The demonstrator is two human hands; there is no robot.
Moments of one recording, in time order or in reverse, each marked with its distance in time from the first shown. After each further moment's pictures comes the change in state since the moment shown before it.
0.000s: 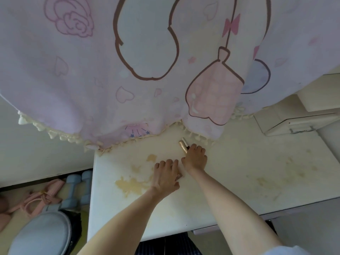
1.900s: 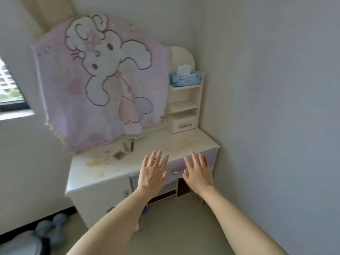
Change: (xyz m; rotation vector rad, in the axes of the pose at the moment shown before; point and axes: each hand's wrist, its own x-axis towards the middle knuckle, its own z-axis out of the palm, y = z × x) left_hand -0.362 0.338 -0.049 0.381 0.517 0.219; right_hand -0.457 0.369 -0.073 -0.135 0.744 -0.281
